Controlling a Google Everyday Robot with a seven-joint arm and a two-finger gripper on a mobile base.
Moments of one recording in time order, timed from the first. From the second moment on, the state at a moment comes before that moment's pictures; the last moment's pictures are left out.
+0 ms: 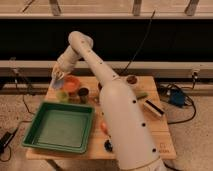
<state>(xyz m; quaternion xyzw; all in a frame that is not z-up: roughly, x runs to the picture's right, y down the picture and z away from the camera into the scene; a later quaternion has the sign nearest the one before) -0.275 -0.052 0.814 -0.20 -0.50 -0.33 0.77</state>
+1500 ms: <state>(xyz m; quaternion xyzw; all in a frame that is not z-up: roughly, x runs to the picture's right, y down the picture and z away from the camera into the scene) -0.269 0.013 0.864 -0.26 -0.50 -0.33 0.76</state>
